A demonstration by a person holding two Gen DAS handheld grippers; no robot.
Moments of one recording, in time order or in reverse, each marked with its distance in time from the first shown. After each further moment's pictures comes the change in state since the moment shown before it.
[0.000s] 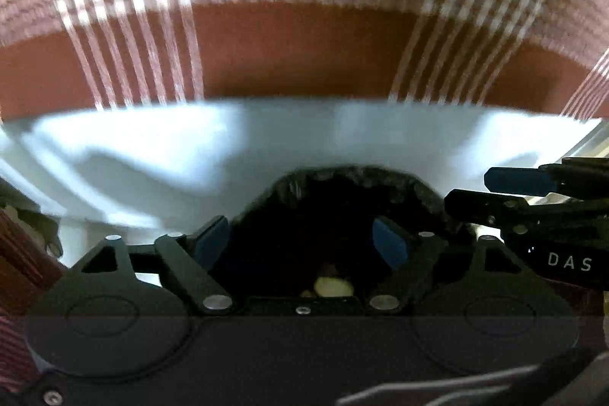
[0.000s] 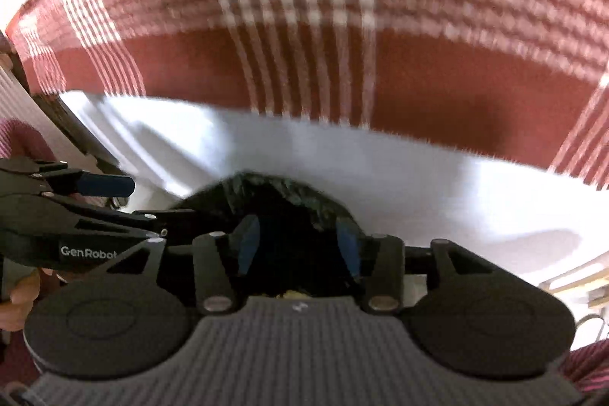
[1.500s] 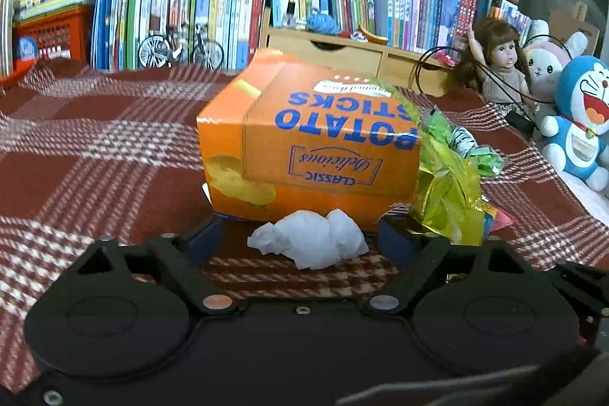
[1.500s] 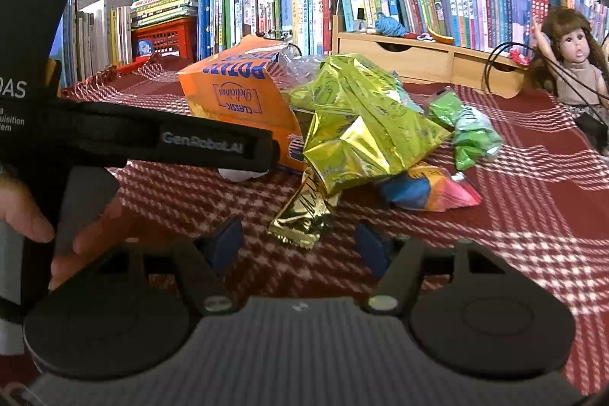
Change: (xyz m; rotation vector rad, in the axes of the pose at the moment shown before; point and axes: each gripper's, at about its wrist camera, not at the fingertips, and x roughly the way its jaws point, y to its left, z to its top) left arm 0.022 -0.038 0.276 -0.021 -0.444 -0.117; right arm -0.034 -0.036 0.175 -0.127 -0.413 -0.129
